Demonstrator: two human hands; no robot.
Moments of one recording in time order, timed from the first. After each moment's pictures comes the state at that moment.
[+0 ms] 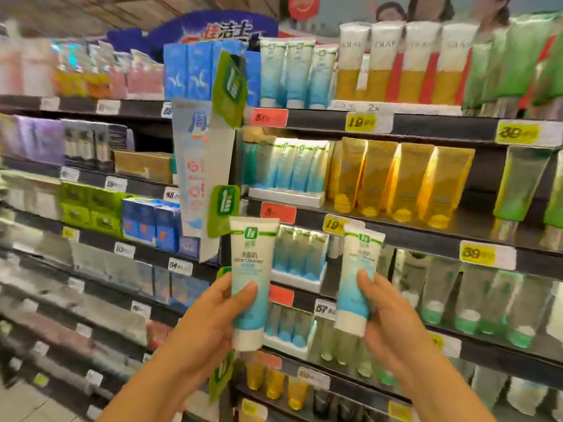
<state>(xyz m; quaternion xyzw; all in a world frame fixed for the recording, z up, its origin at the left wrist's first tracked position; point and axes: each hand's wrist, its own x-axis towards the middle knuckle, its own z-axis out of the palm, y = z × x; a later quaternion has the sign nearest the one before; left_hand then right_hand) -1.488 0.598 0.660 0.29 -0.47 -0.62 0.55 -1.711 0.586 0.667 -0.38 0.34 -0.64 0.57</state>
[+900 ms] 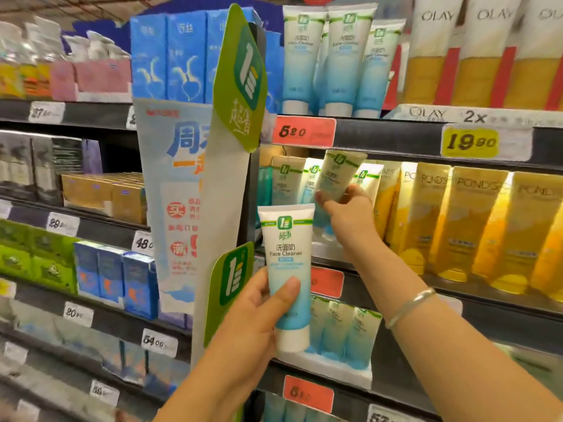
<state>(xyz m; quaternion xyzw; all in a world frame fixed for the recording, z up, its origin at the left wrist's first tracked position) -1.488 0.411 0.707 0.21 -0.48 -0.64 0.56 -1.628 0.311 0.792 -0.52 0.48 -0.67 0.22</state>
